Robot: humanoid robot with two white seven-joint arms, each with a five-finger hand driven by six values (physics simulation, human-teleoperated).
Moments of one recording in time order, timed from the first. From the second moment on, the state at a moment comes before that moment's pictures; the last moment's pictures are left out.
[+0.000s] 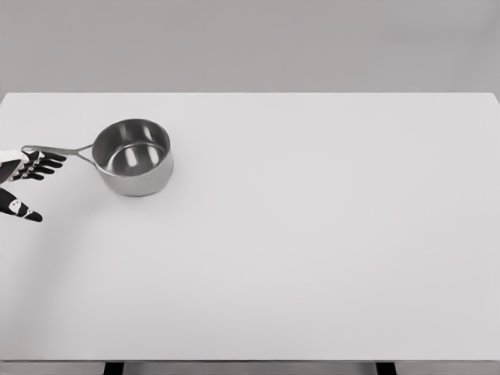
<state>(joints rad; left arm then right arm) -0.48 1.18 -0.62 -1.49 0.53 0.21 -0.61 0.01 0.00 -0.30 0.05 0.25 -0.01 0.09</state>
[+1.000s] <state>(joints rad) -0.33 1.33 -0.61 -1.80 0.52 -0.50 -0.61 0.01 0.00 -0.30 0.05 0.25 -0.01 0.09</state>
